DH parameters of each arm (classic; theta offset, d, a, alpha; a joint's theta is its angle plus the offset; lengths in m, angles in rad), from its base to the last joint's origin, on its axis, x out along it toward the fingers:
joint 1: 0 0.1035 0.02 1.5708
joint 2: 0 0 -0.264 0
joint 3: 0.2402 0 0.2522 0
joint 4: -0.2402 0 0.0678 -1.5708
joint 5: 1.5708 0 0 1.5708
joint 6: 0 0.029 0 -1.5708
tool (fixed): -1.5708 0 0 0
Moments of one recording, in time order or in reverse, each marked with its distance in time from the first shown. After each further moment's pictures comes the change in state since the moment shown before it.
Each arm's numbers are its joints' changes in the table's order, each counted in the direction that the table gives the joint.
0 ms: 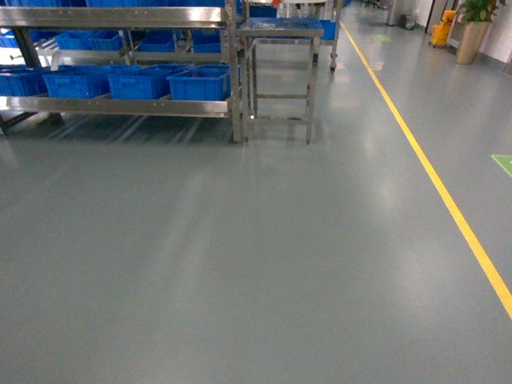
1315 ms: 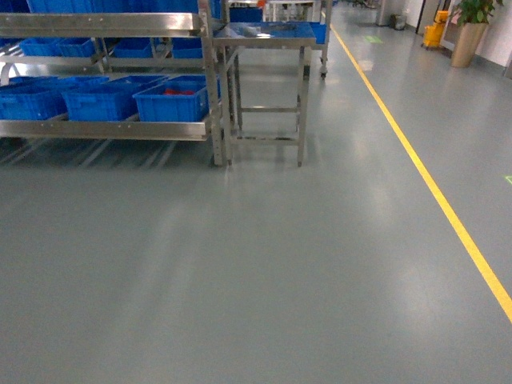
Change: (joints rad) left arm -0.001 -0.002 0.000 0.000 0.002 0.000; right arm 0.000 0.000 0.000 0.000 0.000 0.000
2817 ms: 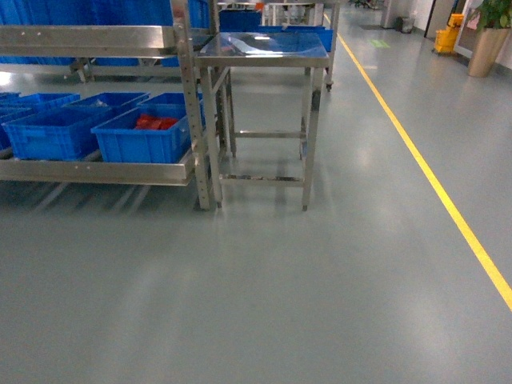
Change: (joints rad) left arm 0.000 0.000 0.000 0.000 0.001 0.000; right arm 0.000 0.000 0.000 0.000 0.000 0.000
